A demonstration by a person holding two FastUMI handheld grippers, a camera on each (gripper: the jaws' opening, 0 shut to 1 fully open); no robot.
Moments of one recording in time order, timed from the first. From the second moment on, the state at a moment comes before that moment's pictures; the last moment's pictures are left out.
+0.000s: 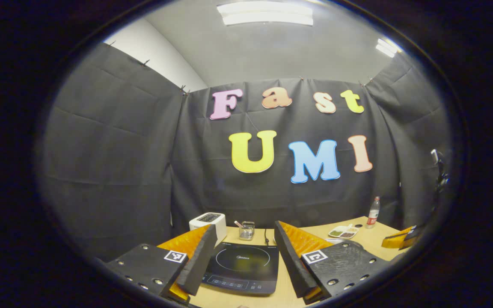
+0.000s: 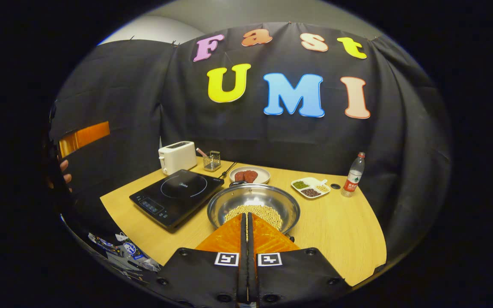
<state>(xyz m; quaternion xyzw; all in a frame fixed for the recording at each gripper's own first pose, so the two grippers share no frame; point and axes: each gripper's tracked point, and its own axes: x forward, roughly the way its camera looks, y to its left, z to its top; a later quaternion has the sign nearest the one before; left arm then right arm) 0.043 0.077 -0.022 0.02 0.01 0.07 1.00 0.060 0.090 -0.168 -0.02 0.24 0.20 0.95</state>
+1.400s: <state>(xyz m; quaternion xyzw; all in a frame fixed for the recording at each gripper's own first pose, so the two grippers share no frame) 0.098 0.043 -0.060 0.04 0.06 0.11 0.99 0.100 0.070 -0.316 -0.09 0.40 0.26 0.87</state>
